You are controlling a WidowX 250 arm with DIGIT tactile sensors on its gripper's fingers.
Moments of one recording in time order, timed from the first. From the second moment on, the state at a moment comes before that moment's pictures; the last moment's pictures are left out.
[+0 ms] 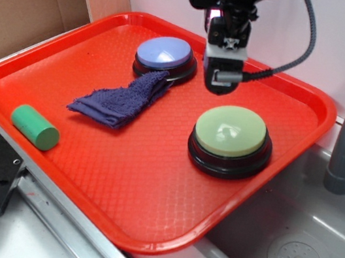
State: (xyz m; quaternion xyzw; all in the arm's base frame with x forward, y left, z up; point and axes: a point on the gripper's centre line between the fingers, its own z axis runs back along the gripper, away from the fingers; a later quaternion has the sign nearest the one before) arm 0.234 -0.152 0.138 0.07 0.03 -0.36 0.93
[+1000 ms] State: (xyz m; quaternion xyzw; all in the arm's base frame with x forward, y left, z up) arm 0.211 -0.118 0.150 0.03 0.00 -0.29 0.96
